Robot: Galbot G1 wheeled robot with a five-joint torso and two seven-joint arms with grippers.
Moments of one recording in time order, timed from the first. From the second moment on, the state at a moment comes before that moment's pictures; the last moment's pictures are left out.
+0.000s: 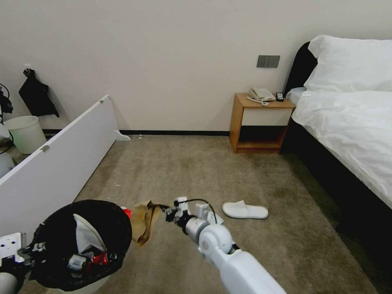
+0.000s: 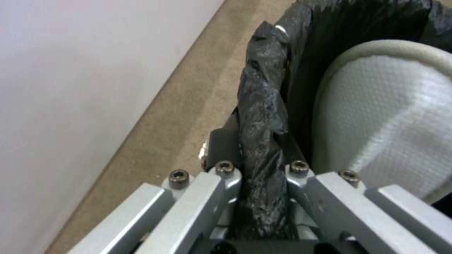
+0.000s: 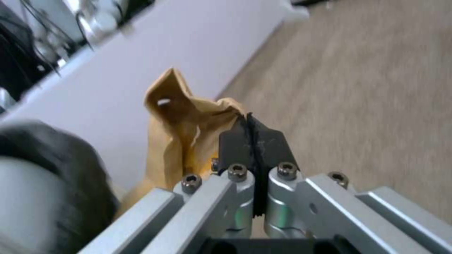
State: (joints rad) left arm 1.72 -1.13 -1.08 -2.30 -0.81 0.74 -0.32; right arm -0.79 1.39 -0.10 1.63 0.81 -0.42 0.06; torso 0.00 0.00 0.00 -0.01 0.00
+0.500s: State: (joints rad) left arm 1.72 -1.13 -1.08 -2.30 -0.81 0.74 -0.32; right arm -0.76 1.35 -0.03 1.75 0.85 -0.43 0.08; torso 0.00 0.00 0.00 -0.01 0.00
